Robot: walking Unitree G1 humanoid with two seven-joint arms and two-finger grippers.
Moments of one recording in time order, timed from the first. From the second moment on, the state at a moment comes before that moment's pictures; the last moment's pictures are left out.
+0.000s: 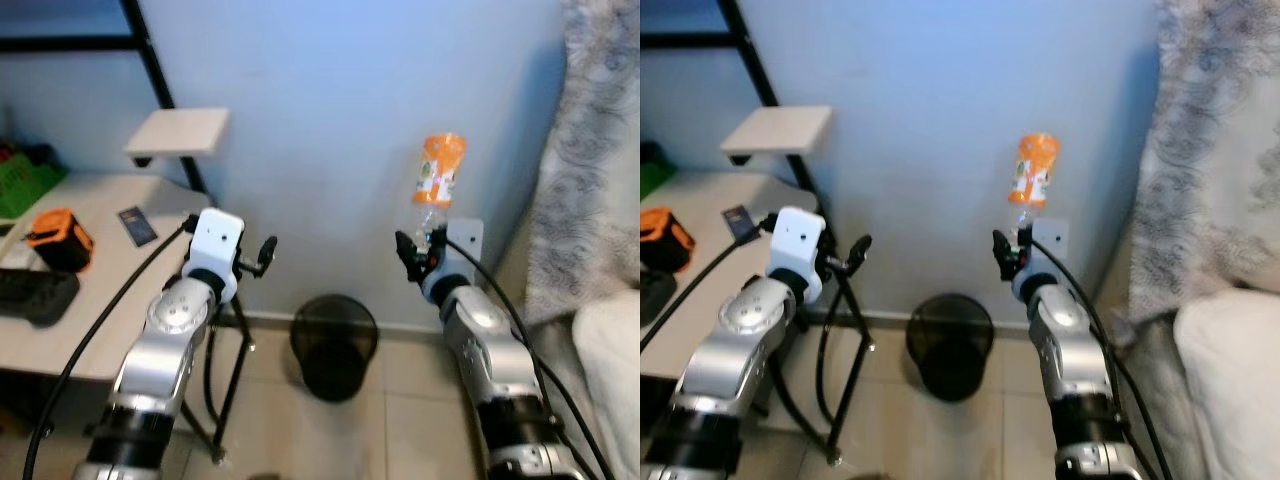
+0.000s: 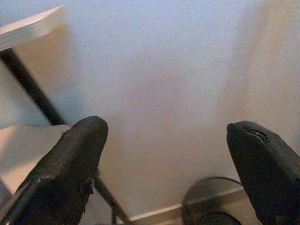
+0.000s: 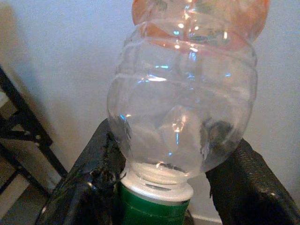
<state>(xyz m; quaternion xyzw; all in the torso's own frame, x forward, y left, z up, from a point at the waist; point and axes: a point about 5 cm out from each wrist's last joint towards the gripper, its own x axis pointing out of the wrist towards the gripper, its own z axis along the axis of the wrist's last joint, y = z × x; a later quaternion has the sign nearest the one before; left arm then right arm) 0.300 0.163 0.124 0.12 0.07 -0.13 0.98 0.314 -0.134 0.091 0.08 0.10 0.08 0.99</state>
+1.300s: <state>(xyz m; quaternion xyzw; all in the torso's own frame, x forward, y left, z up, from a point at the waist) 0.252 0.153 0.098 0.19 0.16 -0.39 0.89 0.302 -0.161 0.015 -0.22 0.29 0.31 0.88</state>
